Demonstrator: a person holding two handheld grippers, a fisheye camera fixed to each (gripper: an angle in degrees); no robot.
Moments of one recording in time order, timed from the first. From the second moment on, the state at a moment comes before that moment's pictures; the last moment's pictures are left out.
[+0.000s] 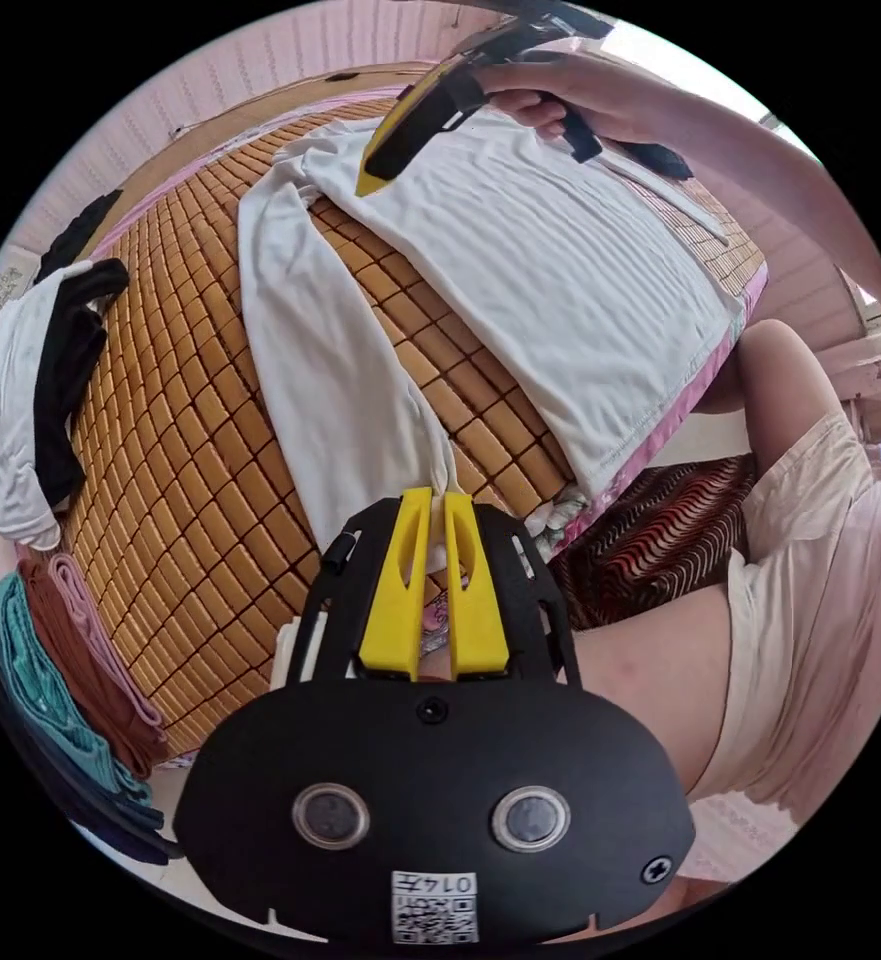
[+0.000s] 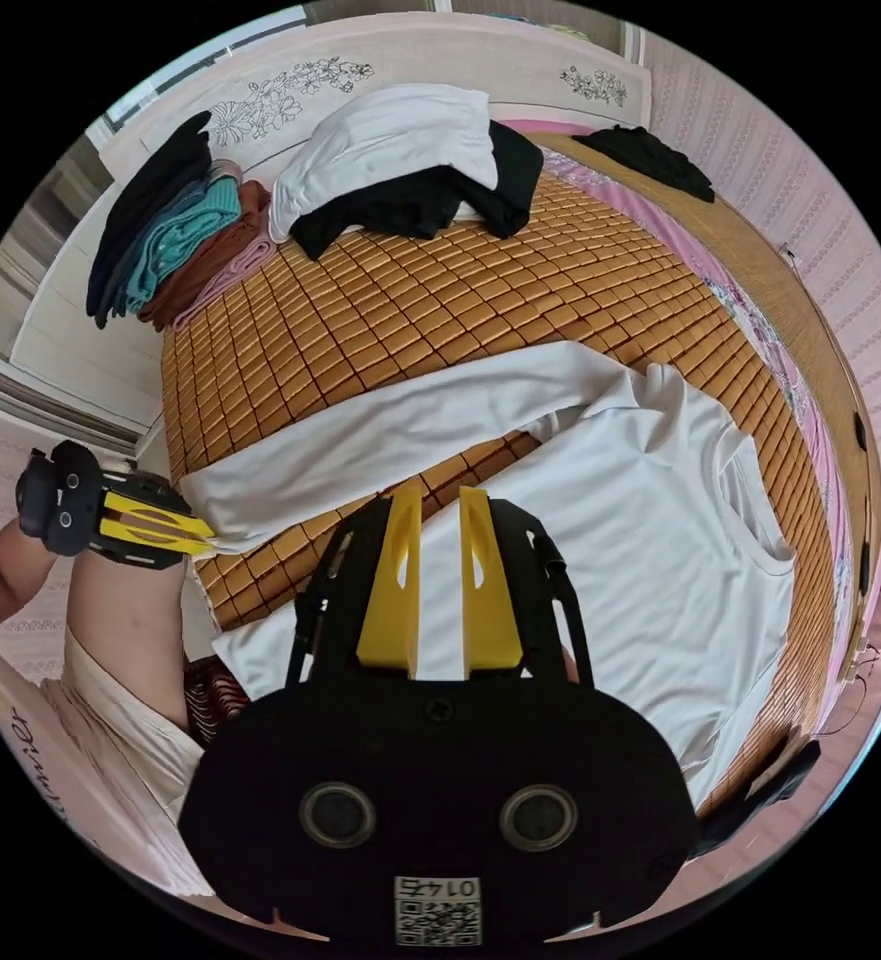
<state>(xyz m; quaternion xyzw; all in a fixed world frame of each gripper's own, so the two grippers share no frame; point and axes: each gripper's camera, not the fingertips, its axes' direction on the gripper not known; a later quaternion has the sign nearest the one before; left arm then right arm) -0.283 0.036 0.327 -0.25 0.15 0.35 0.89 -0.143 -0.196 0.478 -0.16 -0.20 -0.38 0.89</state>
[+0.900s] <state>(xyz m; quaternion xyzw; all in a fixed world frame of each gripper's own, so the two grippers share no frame) -0.616 -0.010 0.312 -0.17 0.23 0.04 0.96 -0.268 -0.320 0.591 -0.16 -0.11 -0.33 0.92</state>
